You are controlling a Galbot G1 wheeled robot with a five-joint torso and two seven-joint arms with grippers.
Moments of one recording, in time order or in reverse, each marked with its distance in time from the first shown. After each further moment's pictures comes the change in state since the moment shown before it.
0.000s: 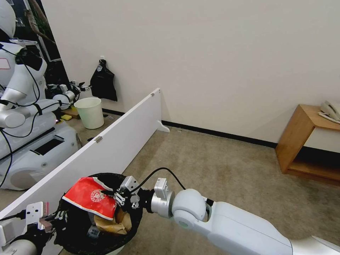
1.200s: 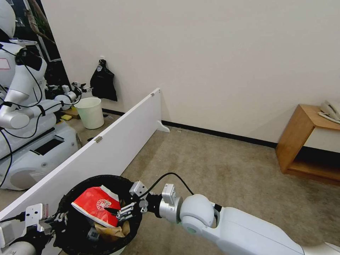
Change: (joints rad) left arm 0.024 -0.001 -0.006 0.000 -0.012 0.000 -0.007; right arm -0.038 -0.089 0.044 0.061 0.009 0.020 0.019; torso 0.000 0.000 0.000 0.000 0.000
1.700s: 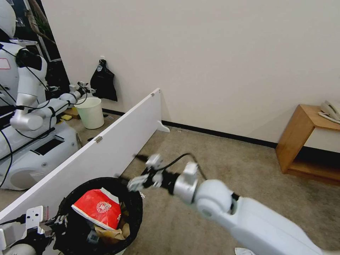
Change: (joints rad) left arm 0.011 -0.001 0.010 0.000 0.015 0.000 -0.003; right arm -0.099 -0.078 0.334 0.079 0.059 0.047 0.019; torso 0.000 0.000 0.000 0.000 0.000
